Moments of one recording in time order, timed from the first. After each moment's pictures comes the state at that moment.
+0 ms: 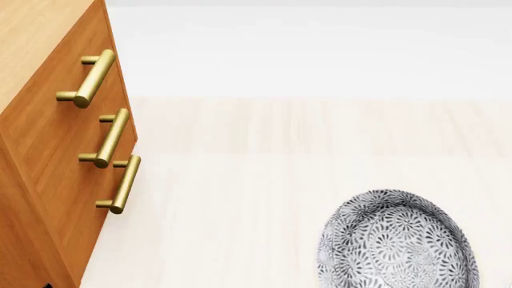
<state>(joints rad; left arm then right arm) 0.15 -0.38 0.41 0.33 -0.28 0.12 -0.38 -0.16 0.48 -0.20 -0.32 0.77 -0.23 0.66</state>
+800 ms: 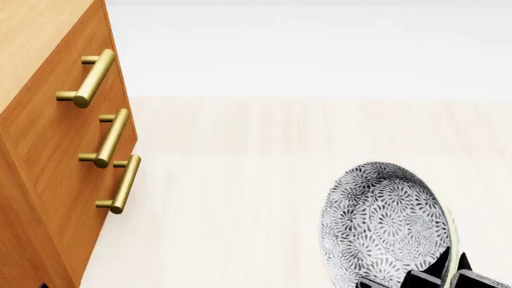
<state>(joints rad) 0.16 -0.39 0.42 0.35 -0.29 0.12 -0.39 0.13 0.60 -0.30 -0.40 0.73 0.26 0.90</state>
